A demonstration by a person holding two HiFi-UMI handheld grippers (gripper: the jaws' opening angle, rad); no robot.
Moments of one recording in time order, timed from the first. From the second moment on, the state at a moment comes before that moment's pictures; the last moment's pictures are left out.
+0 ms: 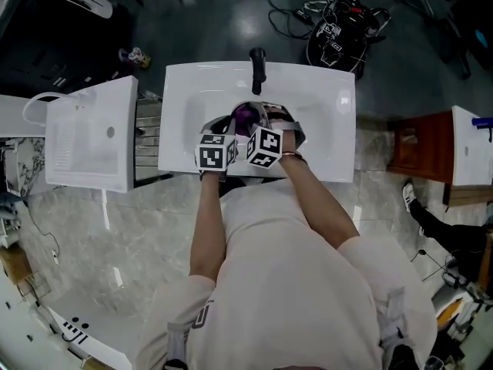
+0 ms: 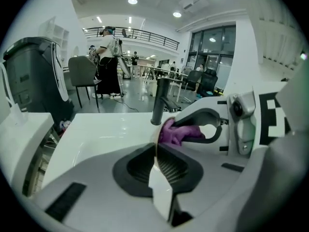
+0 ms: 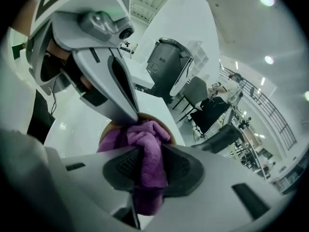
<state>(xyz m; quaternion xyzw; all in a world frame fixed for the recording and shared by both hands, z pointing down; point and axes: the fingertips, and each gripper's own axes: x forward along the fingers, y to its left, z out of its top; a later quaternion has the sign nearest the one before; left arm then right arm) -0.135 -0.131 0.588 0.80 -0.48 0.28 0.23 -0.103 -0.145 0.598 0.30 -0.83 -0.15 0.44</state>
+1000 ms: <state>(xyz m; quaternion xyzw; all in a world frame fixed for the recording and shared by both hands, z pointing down) -0.138 -0.130 0.574 0.81 -0.47 0.23 0.28 -0.124 -0.131 0.599 0.26 -0.83 -0.19 0.45</state>
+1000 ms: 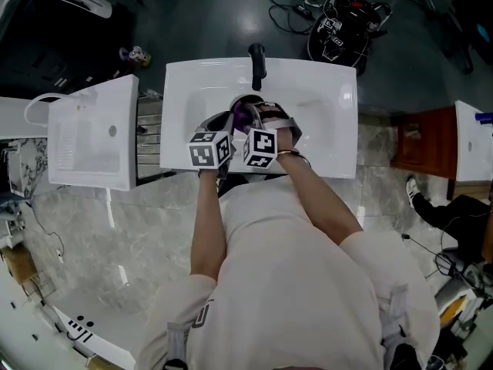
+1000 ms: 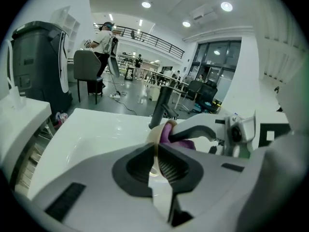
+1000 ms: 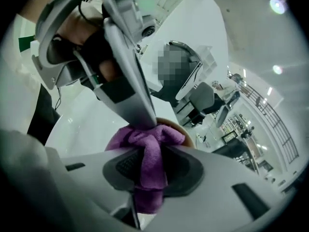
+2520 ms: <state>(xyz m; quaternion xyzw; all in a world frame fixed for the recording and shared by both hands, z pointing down) -0.148 -0.104 0.578 0.73 -0.39 0.51 -0.23 -0.125 -0.118 0.563 0.23 -0.90 -0.14 0.34</state>
